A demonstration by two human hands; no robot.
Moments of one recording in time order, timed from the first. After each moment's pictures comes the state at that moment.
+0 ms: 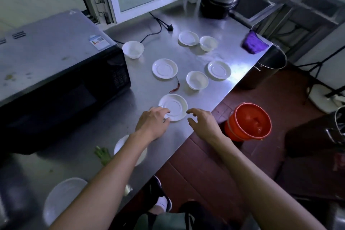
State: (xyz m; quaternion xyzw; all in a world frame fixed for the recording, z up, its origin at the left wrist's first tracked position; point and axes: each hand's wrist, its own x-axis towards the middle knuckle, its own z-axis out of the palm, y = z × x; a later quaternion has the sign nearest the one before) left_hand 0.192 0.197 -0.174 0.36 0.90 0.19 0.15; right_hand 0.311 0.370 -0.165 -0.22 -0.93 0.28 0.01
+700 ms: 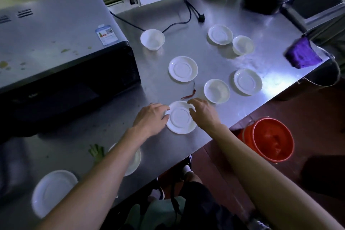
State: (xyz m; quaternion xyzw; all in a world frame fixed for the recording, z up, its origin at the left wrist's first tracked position) left_hand 0.128 0.228 -0.202 0.26 0.93 0.19 0.17; right_hand 0.182 0.440 -0.204 -0.09 -0.97 0.20 -0.10
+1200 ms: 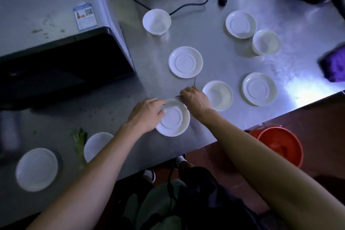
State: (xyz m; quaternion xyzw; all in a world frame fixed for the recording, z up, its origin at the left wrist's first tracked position) left_hand 0.122 0.282 -0.220 0.14 0.95 0.19 0.21; right_hand 0.105 0.493 -0.259 0.10 -0.97 0.13 -0.16
